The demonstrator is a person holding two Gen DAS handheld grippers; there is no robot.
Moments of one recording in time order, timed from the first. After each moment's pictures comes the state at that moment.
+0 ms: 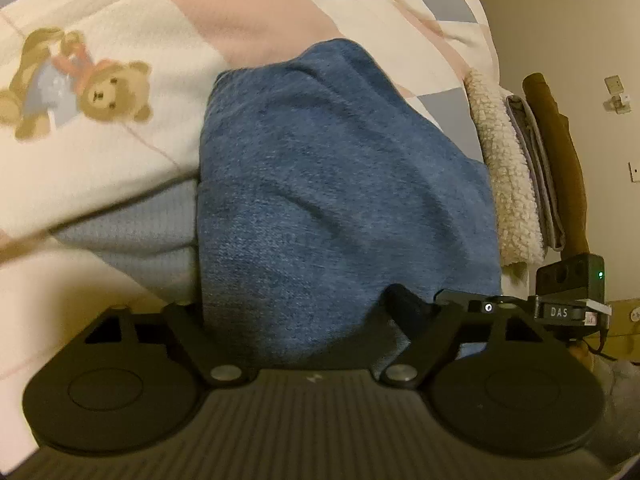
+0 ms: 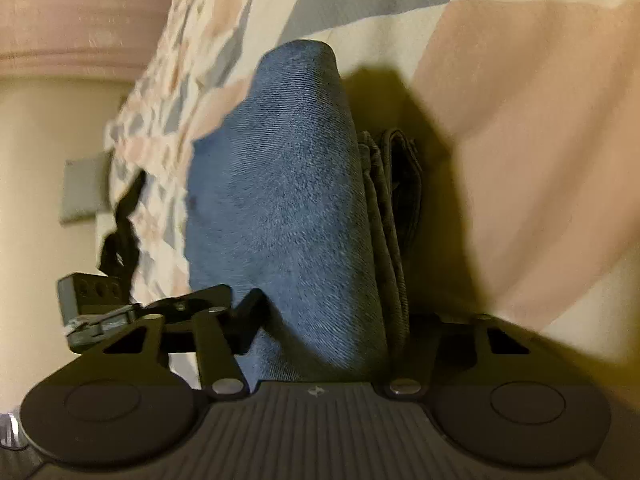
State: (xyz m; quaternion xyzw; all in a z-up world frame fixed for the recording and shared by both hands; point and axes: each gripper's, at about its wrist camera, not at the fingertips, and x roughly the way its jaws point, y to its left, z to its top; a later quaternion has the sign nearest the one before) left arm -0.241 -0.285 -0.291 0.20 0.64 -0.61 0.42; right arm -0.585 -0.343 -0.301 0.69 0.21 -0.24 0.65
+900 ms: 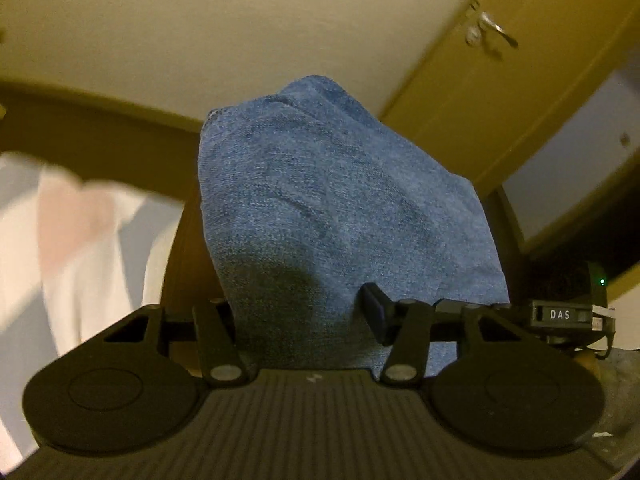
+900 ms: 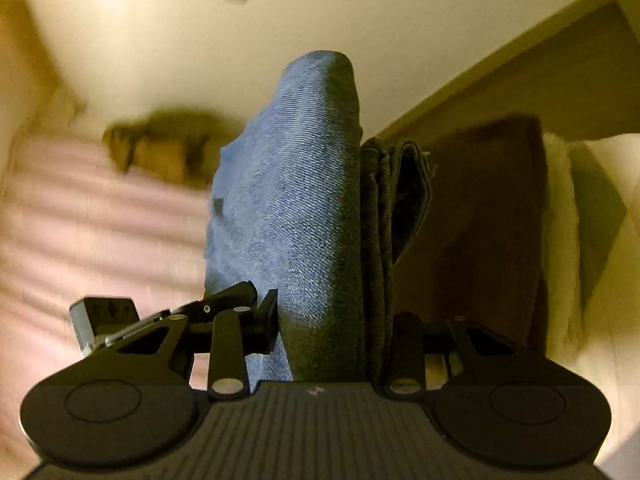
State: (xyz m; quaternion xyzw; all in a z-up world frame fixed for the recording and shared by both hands) left arm -0.608 -0.617 -0.048 0.43 0.23 -0.87 0.01; right arm -0.736 -0.308 -0.127 0.55 -0.34 -0.60 0.47
